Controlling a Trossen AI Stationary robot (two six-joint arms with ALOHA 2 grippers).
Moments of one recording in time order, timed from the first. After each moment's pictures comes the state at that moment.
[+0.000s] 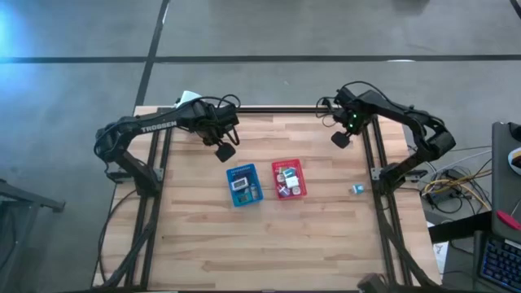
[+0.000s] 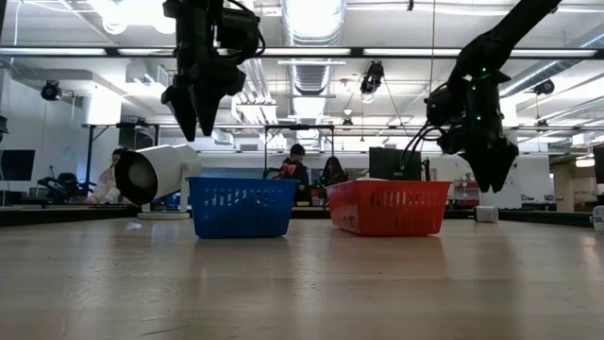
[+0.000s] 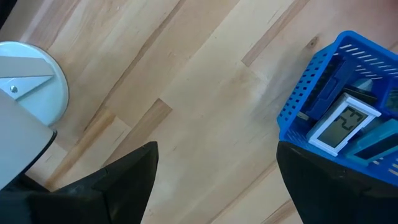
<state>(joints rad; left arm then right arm) 0.41 1.60 1.37 -1.23 -0.05 -0.31 -0.97 1.51 0.97 -1.05 0.00 -0.10</state>
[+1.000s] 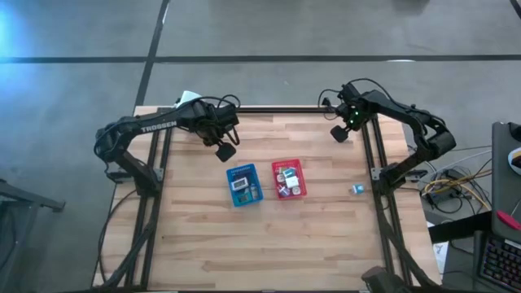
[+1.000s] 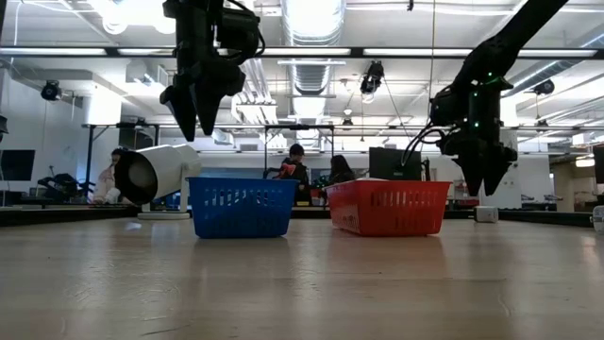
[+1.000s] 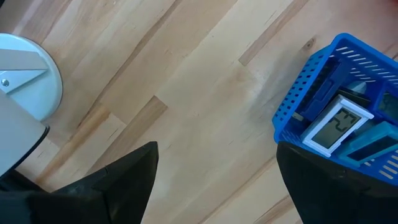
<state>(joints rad) 0.41 1.60 1.37 -1.24 -0.03 -0.34 -1.04 1.51 0.94 -0.89 0.00 -0.09</state>
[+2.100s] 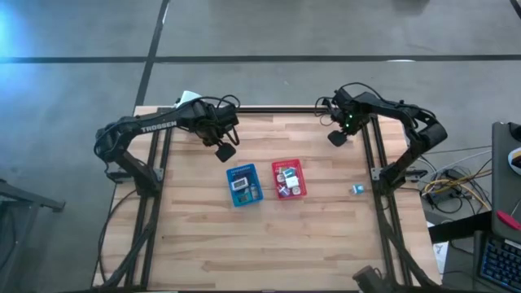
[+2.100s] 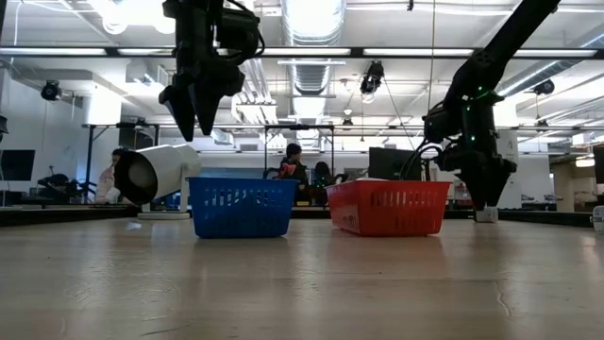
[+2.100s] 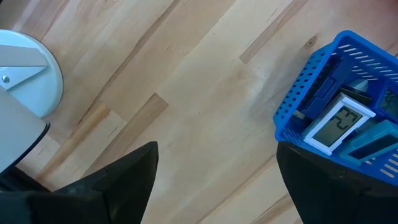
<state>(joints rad) 0.41 1.60 1.37 -1.24 -0.03 -0.35 -1.01 1.62 0.94 -0.90 0.01 -0.08</state>
